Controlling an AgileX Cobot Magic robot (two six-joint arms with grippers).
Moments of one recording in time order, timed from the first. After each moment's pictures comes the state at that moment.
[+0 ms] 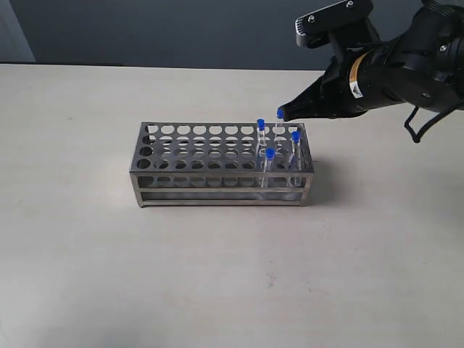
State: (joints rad) left arm -0.10 0.01 0.00 0.34 0.24 -0.35; right arm 0.50 1.60 -1.01 -0.66 0.38 0.62
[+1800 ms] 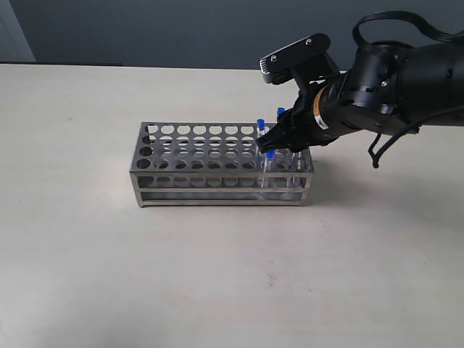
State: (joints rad) left arm -0.10 0.01 0.00 0.34 0.24 -0.35; right arm 0.60 1.70 -1.01 -0.75 0.40 0.71
